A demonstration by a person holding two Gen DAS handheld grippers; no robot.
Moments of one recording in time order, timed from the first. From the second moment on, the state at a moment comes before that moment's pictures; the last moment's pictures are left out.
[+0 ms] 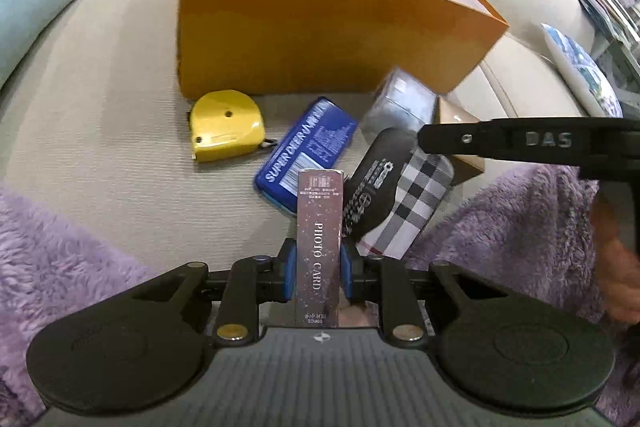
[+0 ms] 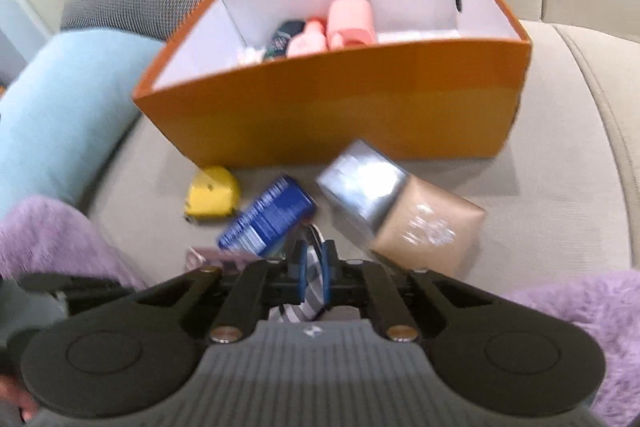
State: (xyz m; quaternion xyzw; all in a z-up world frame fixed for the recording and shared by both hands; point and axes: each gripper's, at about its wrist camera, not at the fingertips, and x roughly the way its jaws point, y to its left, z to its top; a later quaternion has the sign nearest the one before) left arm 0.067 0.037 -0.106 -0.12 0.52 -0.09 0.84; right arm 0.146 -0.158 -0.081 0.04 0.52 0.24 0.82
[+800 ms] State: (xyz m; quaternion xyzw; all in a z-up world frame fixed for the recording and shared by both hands) left arm 0.070 0.035 -0.111 -0.10 0.53 -0.08 0.84; right arm 0.140 -0.130 -0.122 0.05 0.60 0.16 0.78
